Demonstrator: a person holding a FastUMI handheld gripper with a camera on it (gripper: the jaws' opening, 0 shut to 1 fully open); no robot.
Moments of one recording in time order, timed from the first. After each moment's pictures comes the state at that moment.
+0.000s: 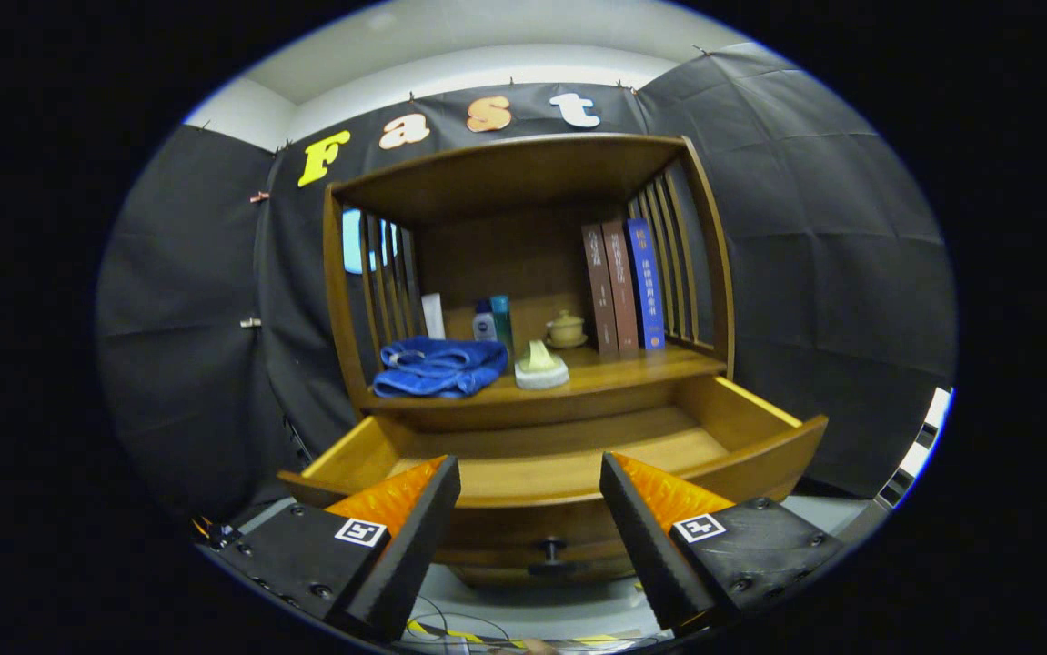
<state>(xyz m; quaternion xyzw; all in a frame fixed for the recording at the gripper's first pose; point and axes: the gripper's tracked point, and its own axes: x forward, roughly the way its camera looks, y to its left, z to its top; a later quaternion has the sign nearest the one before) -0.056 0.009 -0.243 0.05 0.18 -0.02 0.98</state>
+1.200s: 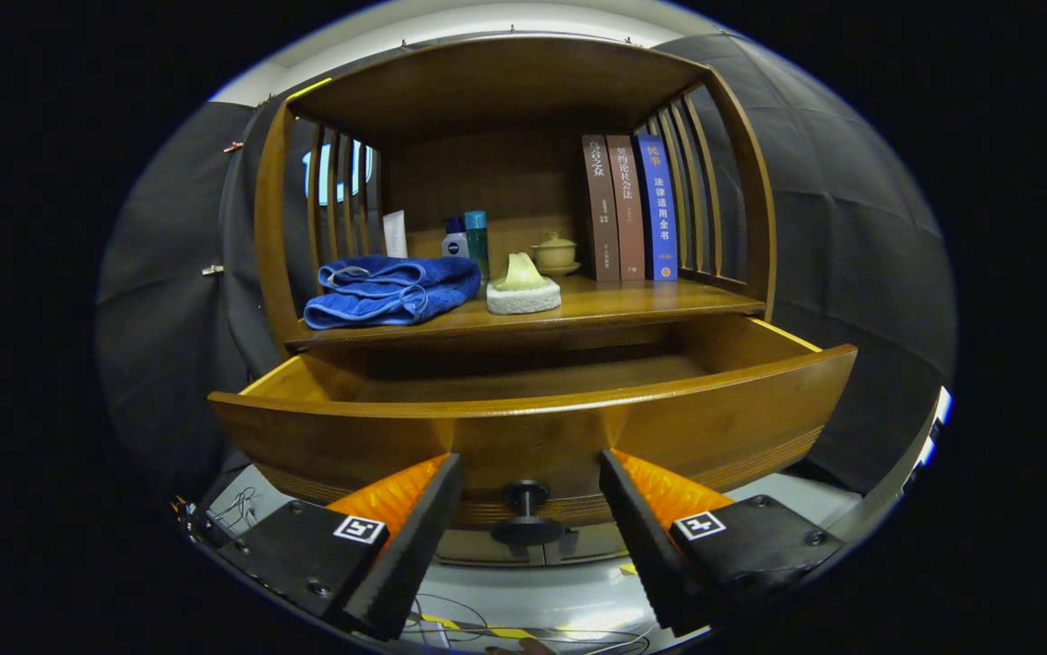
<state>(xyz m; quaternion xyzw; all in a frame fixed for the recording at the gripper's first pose) 0.032 -0.001 -0.333 0.03 0.25 -0.05 0.97</state>
